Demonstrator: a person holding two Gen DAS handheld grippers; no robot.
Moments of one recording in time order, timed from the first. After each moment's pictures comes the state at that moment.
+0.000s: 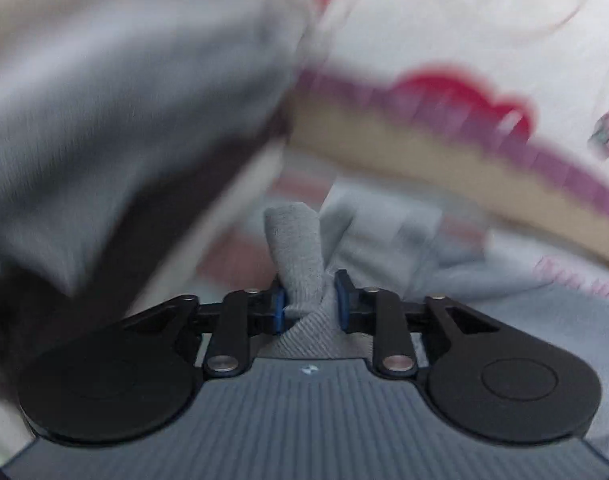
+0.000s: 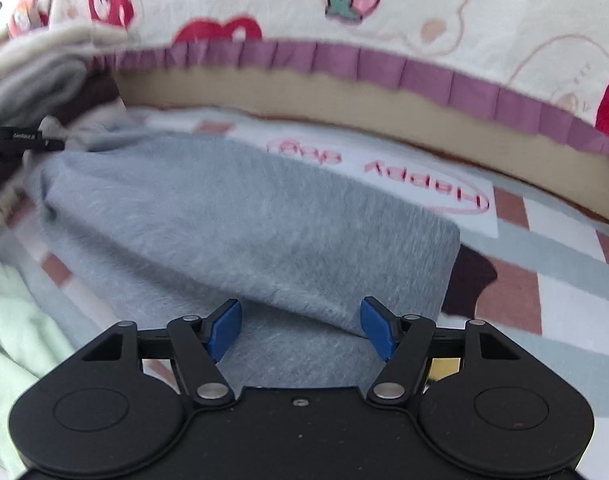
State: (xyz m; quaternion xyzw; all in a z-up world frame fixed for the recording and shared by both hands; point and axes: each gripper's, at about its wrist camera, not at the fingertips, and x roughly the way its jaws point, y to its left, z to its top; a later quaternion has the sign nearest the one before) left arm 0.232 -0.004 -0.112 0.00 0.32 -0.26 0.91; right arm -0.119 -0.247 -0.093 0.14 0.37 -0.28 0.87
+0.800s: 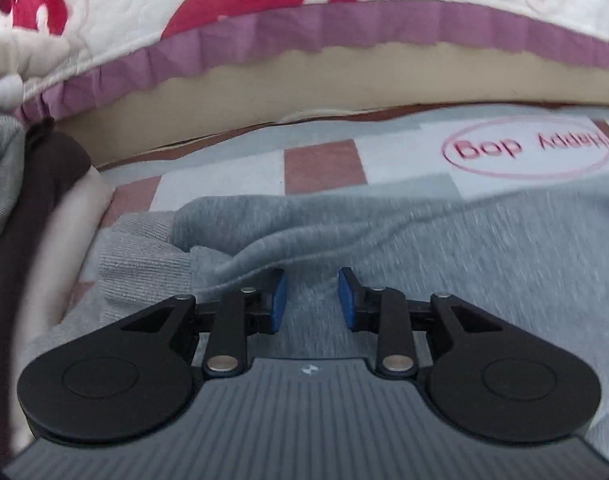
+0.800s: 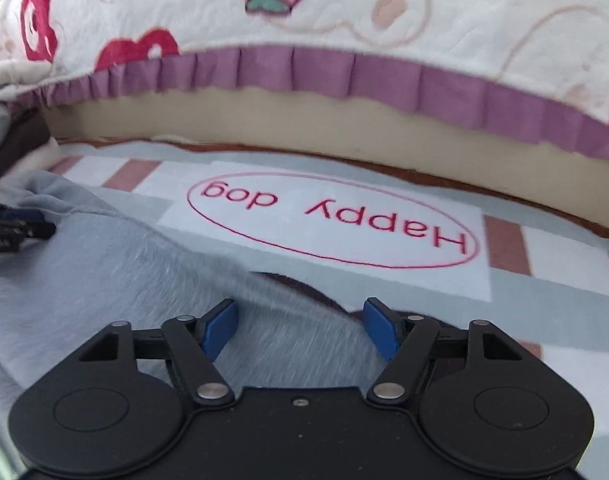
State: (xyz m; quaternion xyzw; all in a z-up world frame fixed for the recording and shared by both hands) left arm 0.198 -0.161 -0.130 0.24 0.35 -0.38 0.82; right arm -0.074 -0.353 -0.108 0.17 0.35 -0.30 0.87
